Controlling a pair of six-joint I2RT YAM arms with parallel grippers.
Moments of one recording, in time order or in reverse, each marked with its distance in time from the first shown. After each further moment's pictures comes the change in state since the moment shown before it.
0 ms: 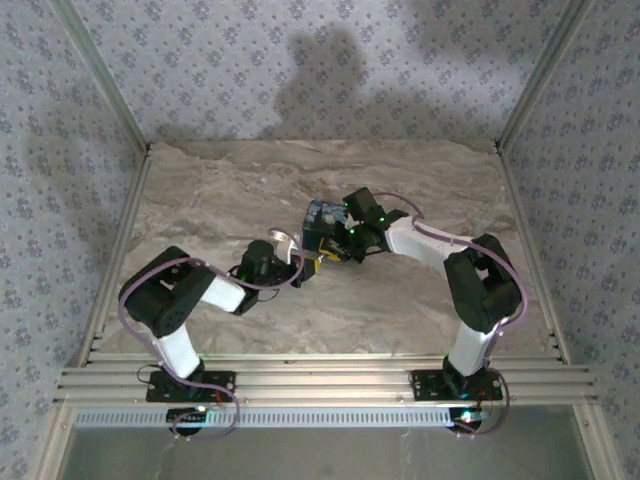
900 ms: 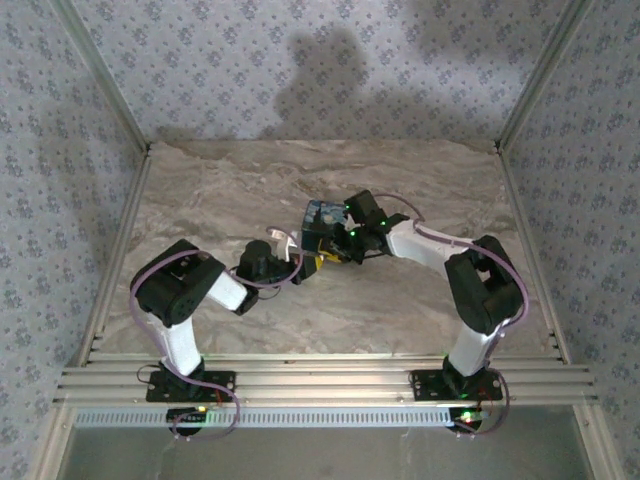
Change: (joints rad) left arm 0.020 0.085 0.002 0.168 0.079 -0.134; right arm 0.004 -0.020 -0.048 0.062 0.002 -0.019
